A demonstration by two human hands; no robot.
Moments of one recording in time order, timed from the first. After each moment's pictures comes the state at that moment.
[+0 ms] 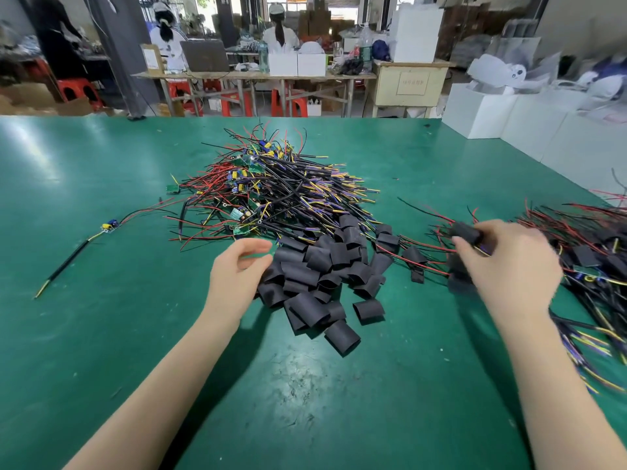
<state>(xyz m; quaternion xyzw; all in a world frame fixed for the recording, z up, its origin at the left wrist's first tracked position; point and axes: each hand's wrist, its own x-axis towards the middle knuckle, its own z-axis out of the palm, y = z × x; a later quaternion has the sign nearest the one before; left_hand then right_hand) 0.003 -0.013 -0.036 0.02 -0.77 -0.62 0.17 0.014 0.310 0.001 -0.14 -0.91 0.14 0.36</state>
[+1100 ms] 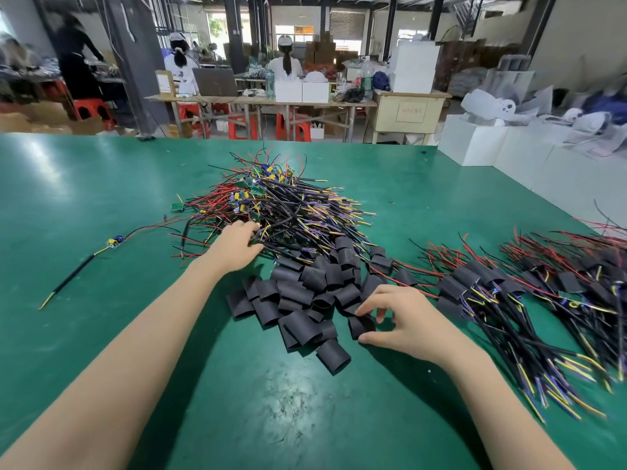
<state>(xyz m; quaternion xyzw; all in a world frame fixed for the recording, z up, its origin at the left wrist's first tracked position) -0.107 -0.053 -0.011 -0.04 -0.99 -0.15 0.04 0.018 0.261 -0.018 0.27 -0.94 0.22 0.03</state>
